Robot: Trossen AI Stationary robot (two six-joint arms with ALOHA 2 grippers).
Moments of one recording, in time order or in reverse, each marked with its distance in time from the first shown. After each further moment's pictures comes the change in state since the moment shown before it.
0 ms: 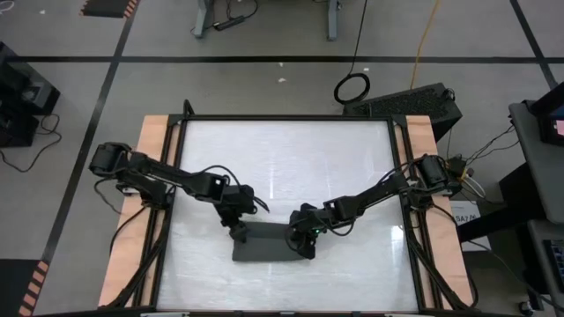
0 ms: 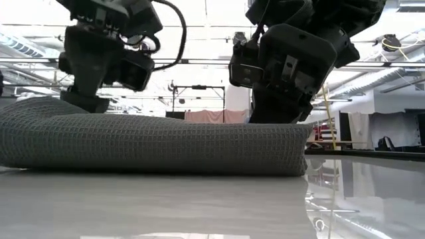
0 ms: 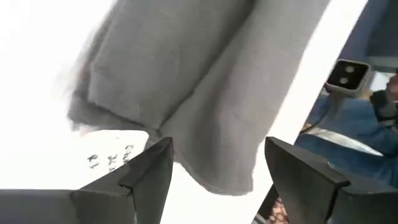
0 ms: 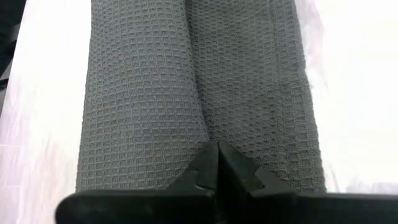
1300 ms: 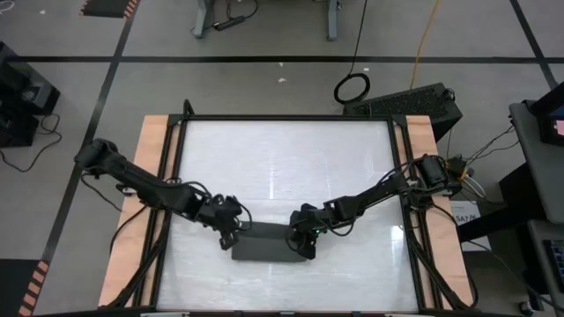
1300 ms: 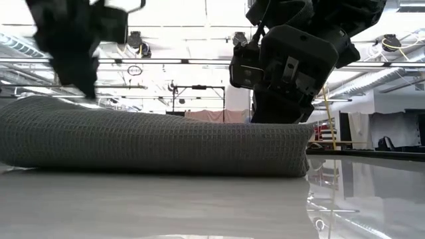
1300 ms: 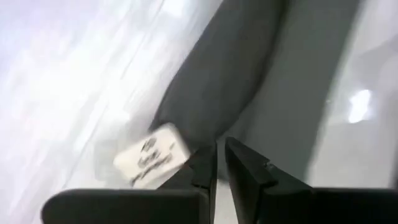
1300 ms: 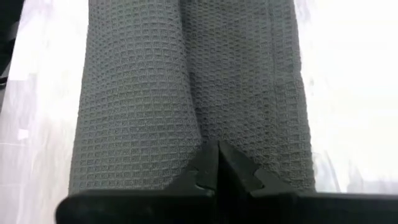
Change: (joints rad) left arm -0.277 -0.174 0.014 -0.155 -0.655 -0.013; right arm 0.001 0.000 0.000 -0.006 -0.003 0.003
